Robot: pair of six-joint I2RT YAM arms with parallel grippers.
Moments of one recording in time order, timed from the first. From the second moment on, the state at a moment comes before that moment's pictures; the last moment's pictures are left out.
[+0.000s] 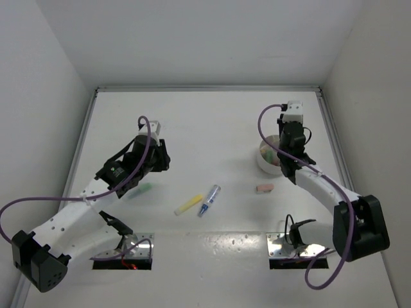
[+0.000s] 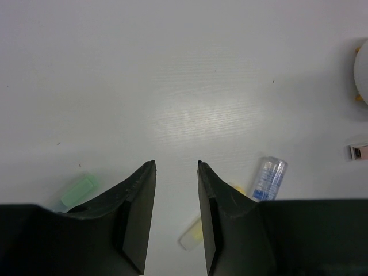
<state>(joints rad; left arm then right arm) -0.58 0.94 0.84 -0.52 -0.25 -0.48 0.26 1.23 0.61 0.47 0.61 -0.20</state>
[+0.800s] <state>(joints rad) -0.58 0.94 0.83 -0.51 -0.25 -0.47 0.18 1.42 0.51 0.84 0.47 -0.15</state>
